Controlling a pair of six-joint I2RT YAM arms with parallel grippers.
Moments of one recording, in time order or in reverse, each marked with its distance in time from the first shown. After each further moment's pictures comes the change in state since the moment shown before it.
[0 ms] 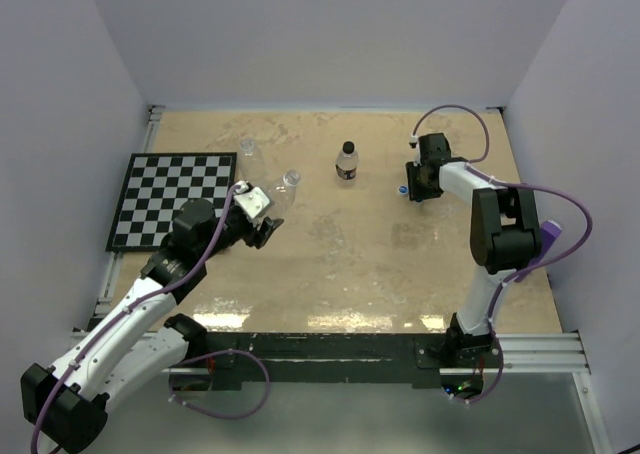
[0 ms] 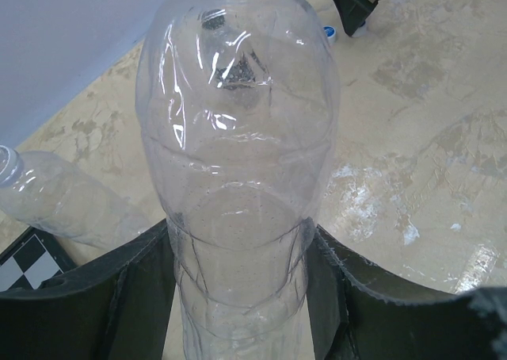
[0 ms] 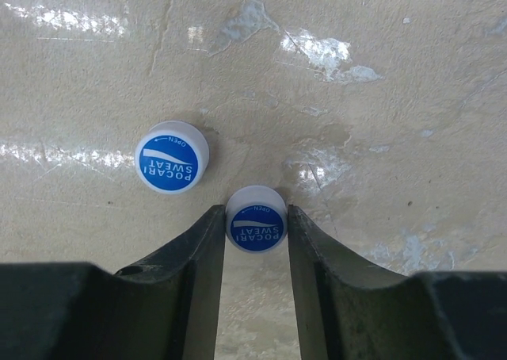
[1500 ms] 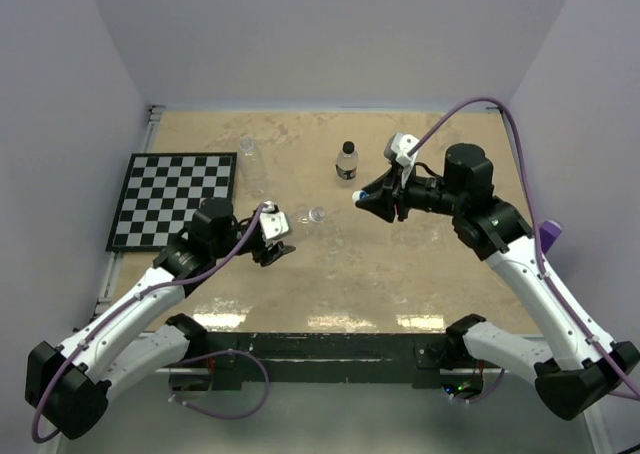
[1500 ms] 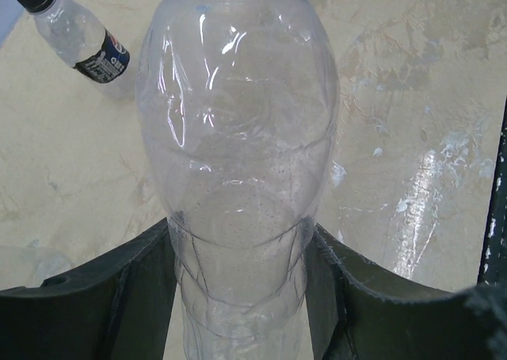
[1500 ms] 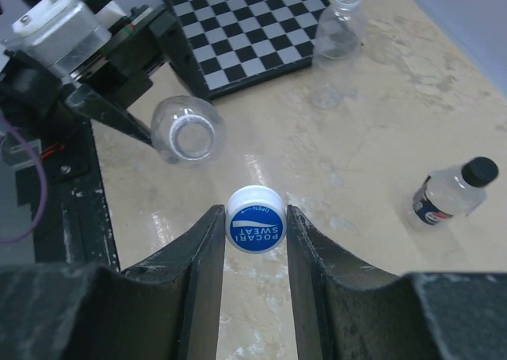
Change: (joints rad) left arm -0.042 0.101 0.004 -0.106 0.256 0.178; right arm 0.341 -0.875 -0.100 -0.034 -0.715 -0.181
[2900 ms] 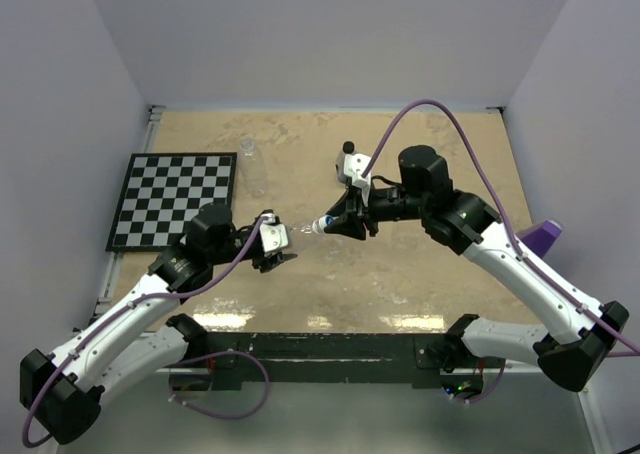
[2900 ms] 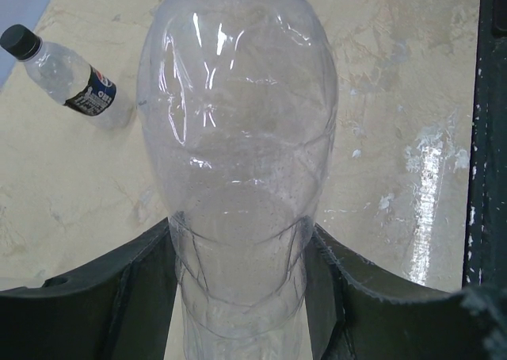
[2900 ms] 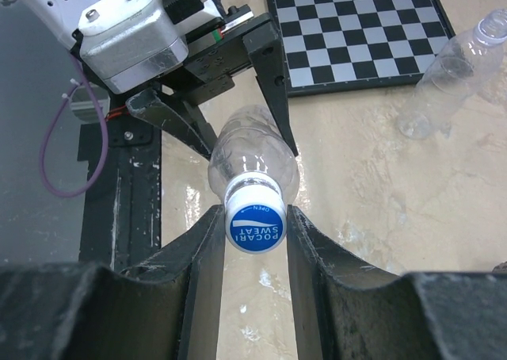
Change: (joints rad) left arm -0.058 -0.060 0.000 -0.033 0.025 0.060; right arm 0.250 0.131 0.086 -0.054 -0.043 -0.100
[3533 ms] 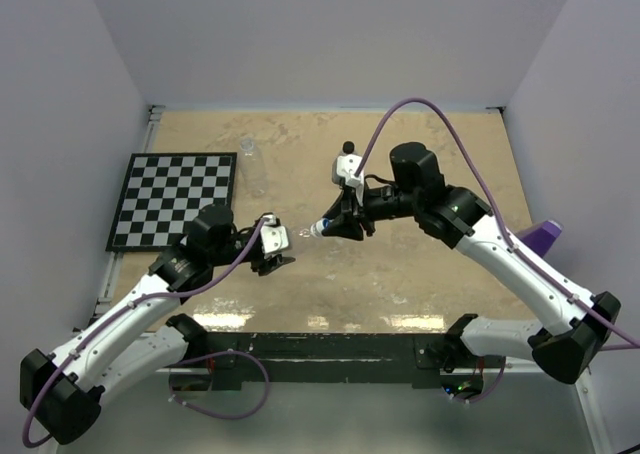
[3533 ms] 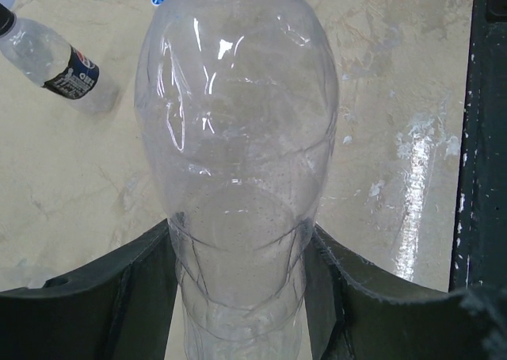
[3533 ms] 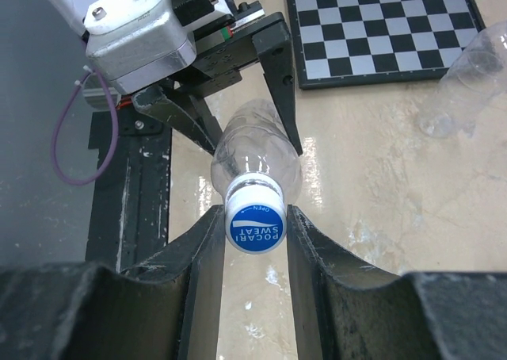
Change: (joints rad) left arm 0.003 -0.007 -0.006 -0.038 0.000 -0.001; right arm 0.001 0.049 0.021 -0.029 -0.046 -0.029
